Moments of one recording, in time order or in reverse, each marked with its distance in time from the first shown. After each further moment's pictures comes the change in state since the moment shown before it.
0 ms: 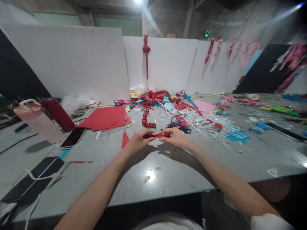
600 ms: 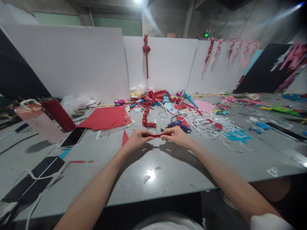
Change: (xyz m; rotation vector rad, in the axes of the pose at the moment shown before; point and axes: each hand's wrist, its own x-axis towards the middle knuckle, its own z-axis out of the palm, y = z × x) left_hand 0.007 -0.005 -0.008 -0.031 -0.117 -0.192; right_hand -0.002 0.006 -0.007 0.037 -0.016 0.018
